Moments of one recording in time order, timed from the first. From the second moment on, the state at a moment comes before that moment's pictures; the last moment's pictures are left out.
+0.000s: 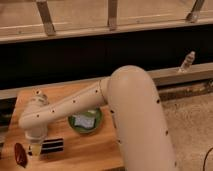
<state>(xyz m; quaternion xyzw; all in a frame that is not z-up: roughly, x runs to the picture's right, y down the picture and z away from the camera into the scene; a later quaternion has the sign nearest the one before) -0.333 0.268 0.691 -0.38 -0.16 -0.02 0.91</state>
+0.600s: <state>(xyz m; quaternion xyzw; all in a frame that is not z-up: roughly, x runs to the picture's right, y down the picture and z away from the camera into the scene) -0.263 0.175 0.667 -0.30 -0.19 0.06 0.93</state>
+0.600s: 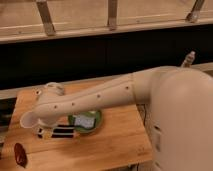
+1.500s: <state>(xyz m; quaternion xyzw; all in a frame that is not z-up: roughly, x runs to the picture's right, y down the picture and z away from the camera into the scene) -0.288 0.112 0.676 -0.23 -0.30 0.05 0.92</state>
